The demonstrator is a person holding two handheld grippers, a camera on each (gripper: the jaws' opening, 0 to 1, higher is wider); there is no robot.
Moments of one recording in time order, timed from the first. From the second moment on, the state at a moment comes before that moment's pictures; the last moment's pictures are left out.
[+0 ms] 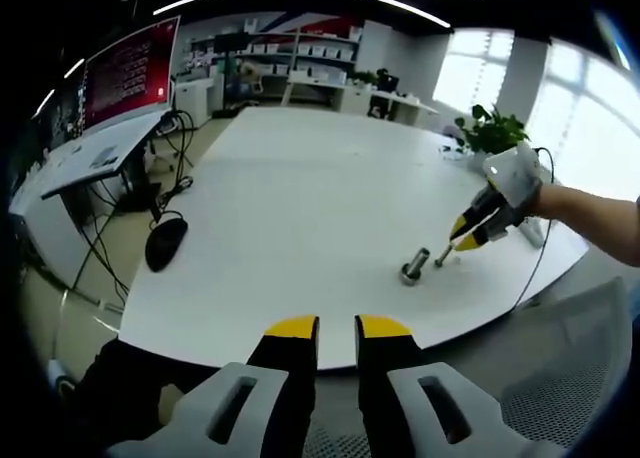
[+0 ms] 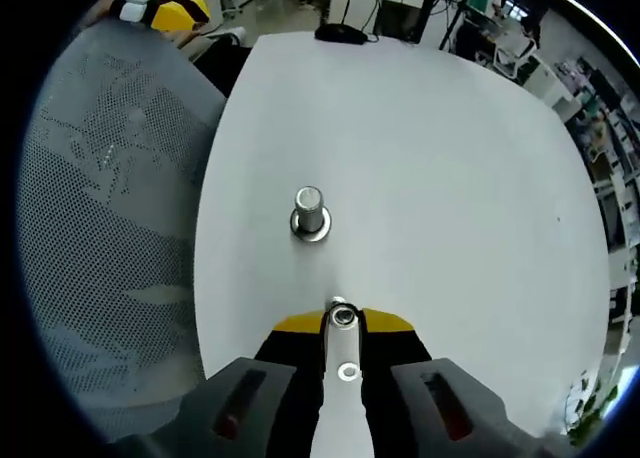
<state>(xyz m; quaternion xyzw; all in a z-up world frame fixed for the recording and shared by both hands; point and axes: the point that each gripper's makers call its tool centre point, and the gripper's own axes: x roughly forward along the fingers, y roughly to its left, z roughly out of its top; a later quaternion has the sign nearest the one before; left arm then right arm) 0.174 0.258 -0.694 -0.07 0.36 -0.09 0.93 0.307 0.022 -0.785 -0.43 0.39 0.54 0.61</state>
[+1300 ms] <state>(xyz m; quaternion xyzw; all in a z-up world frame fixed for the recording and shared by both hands) 0.173 0.259 -0.697 -0.06 0.36 -0.08 0.93 0.303 -0.029 -0.831 -0.43 0.45 0.52 0.58</state>
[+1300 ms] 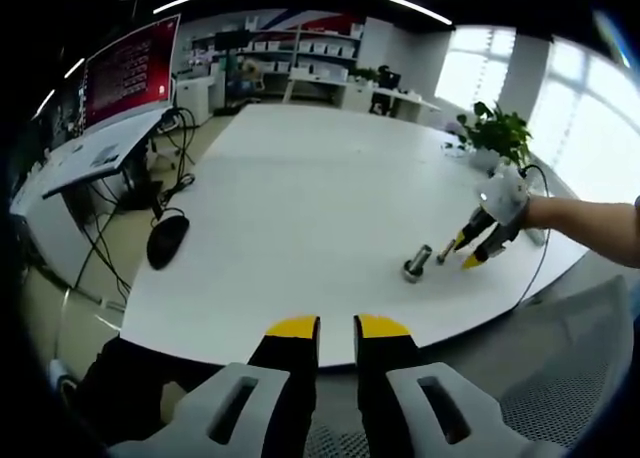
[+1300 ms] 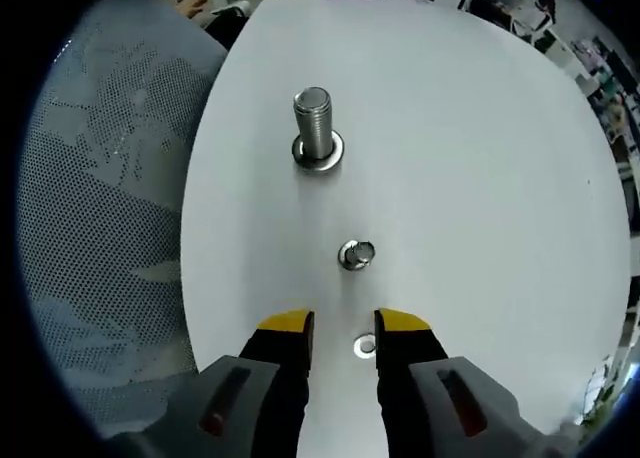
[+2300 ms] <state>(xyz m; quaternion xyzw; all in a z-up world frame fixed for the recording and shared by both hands) 0.173 0.258 -0.697 -0.05 0.37 -0.08 0.92 0.307 -0.029 -0.816 -0.41 0.44 0.52 0.60</state>
